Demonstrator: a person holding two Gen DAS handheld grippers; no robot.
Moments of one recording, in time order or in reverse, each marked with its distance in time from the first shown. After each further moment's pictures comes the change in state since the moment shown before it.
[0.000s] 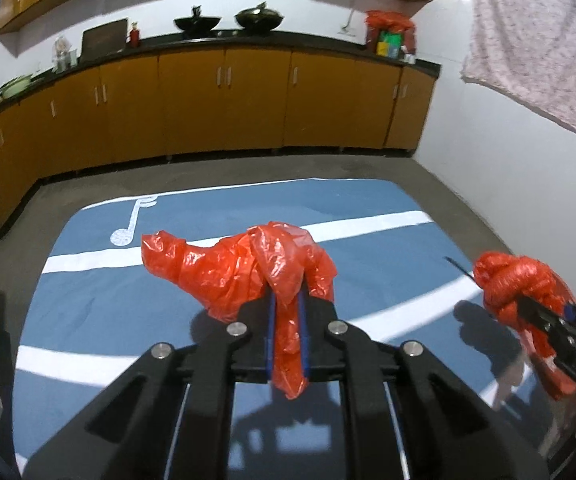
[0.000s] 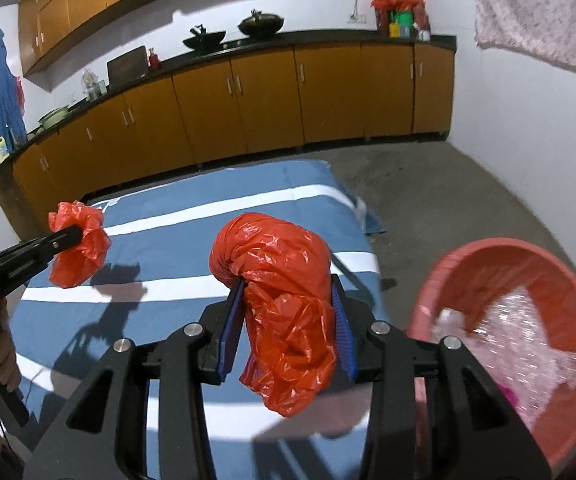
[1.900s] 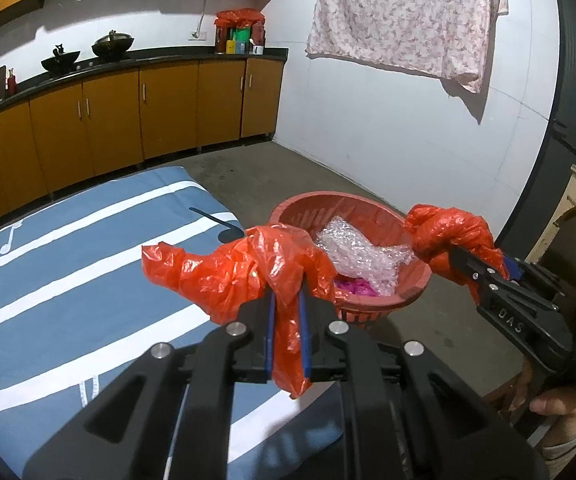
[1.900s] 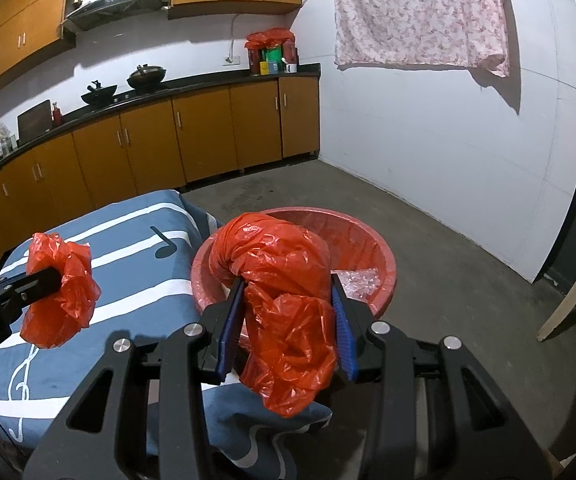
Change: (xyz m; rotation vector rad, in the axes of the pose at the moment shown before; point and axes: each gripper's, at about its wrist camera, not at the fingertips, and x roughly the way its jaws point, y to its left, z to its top) left arm -0.124 -0.193 -0.077 0.245 0.013 -0.392; right arm -0.163 -0.084 -0.088 0.177 -0.146 -0.379
